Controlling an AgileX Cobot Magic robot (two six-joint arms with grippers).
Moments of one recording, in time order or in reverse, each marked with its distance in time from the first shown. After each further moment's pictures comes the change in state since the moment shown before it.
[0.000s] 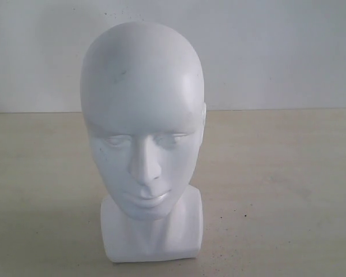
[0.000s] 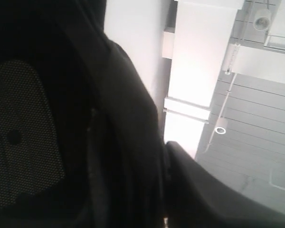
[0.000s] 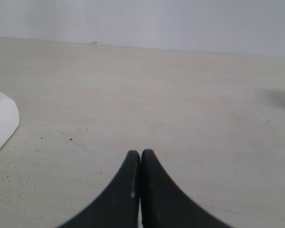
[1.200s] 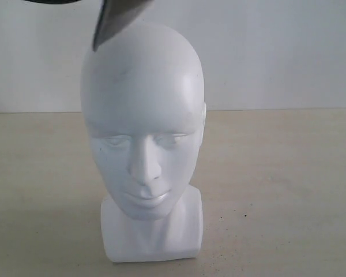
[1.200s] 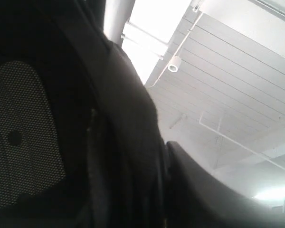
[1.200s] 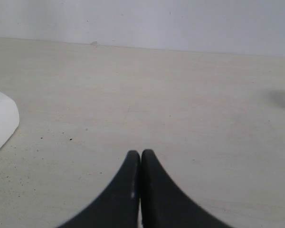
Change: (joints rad) left arm -0.362 0.252 -0.190 0.173 -0.032 -0.005; right arm 0.000 0.000 0.000 0.000 0.000 0.000
